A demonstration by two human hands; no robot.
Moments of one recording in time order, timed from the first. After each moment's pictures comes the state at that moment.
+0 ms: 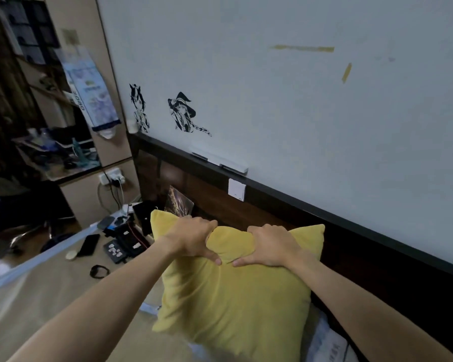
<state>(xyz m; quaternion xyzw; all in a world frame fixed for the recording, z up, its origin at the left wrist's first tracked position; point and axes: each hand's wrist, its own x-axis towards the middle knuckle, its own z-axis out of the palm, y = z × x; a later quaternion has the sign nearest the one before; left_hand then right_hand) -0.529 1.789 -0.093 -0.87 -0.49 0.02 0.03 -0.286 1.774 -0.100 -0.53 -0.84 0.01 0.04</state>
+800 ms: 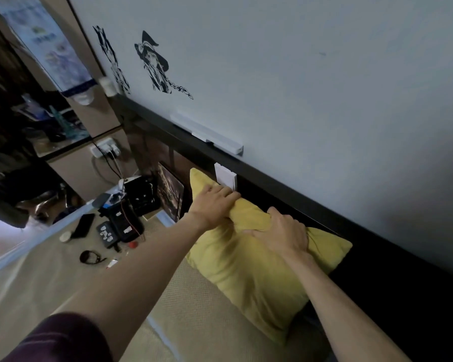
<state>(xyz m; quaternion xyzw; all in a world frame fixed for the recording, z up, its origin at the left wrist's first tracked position) -0.399 2.027 -0.186 -0.84 -0.53 0.06 0.06 -0.190 1.987 -0.228 -0.68 -0.72 0.06 0.13</state>
